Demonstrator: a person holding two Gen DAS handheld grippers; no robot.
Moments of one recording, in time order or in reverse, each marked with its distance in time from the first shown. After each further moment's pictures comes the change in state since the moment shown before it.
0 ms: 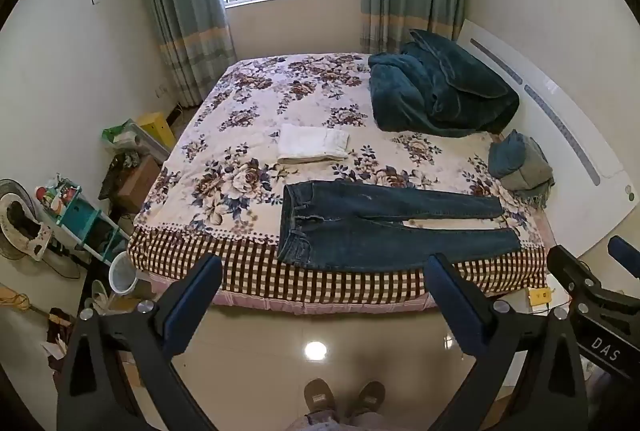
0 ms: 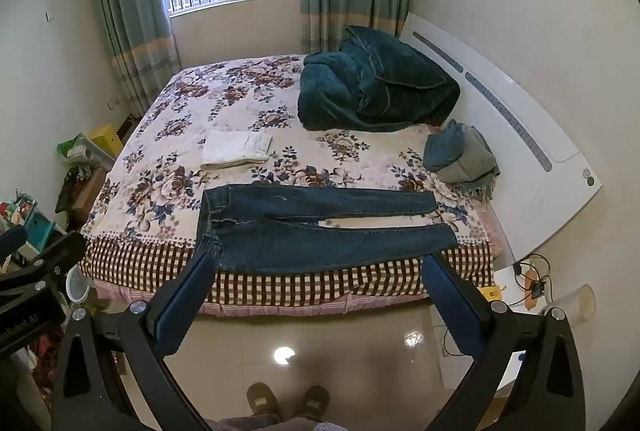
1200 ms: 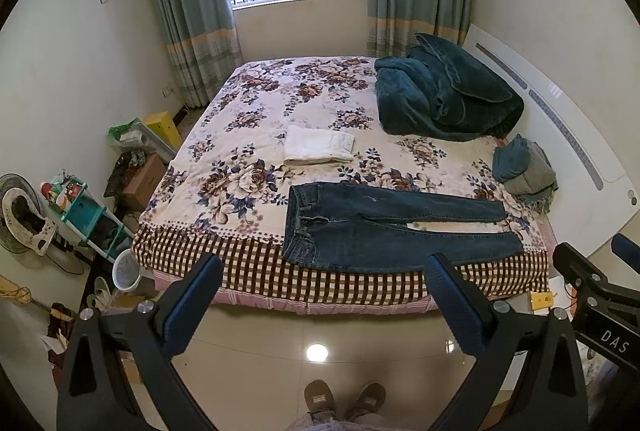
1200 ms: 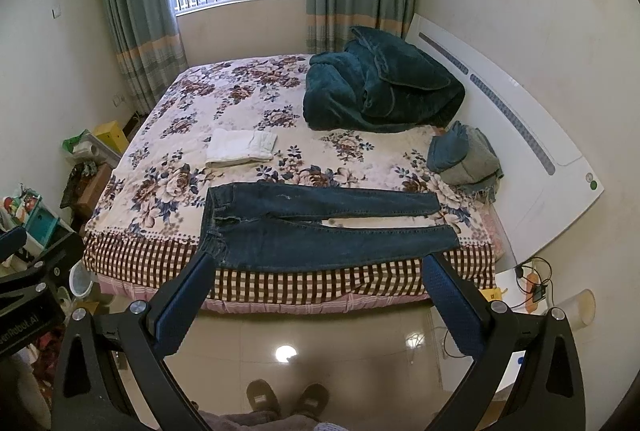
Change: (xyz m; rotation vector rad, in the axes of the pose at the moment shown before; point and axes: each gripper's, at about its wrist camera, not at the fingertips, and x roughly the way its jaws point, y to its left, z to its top) left arm -0.014 0.015 -0.005 -0.012 -0.019 0.012; right arm -0.009 0.008 0.007 -0.005 0.000 0.002
